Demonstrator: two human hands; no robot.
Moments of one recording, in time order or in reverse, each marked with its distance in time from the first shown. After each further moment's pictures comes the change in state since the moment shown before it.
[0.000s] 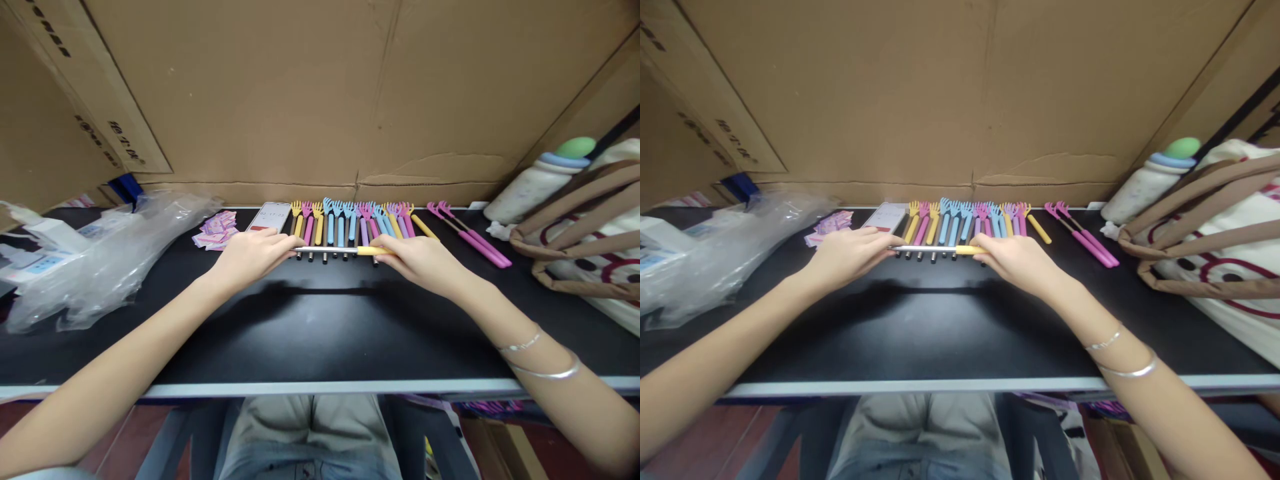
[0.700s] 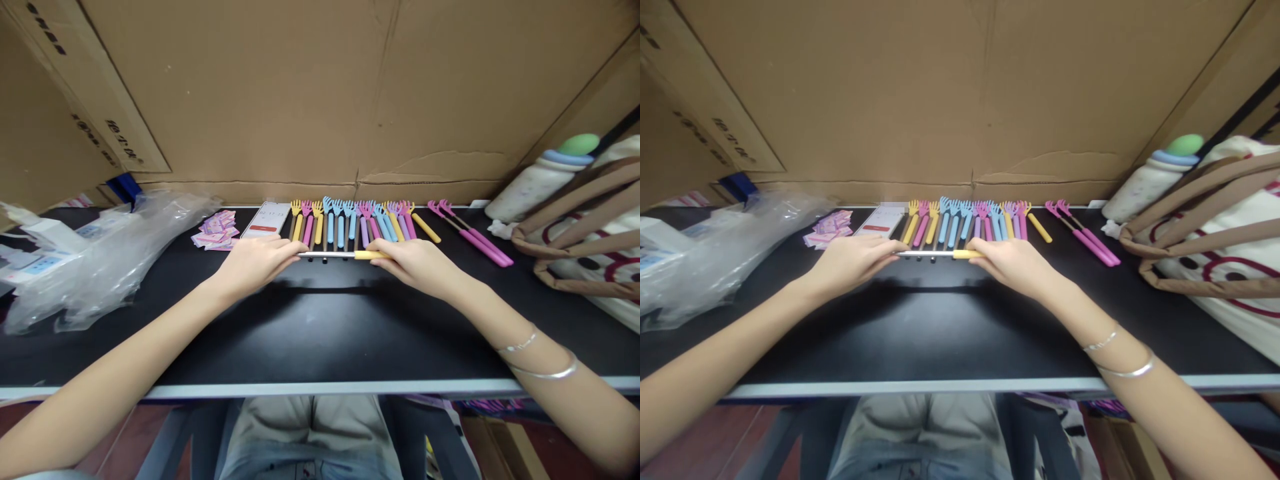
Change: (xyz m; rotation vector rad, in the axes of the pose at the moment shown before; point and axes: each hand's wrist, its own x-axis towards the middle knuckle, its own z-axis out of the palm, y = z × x) left_hand -0.002 0.008 0.002 -0.116 0.011 0.032; right_hand 0.001 -0.004 0.005 0.053 -0.035 -0.033
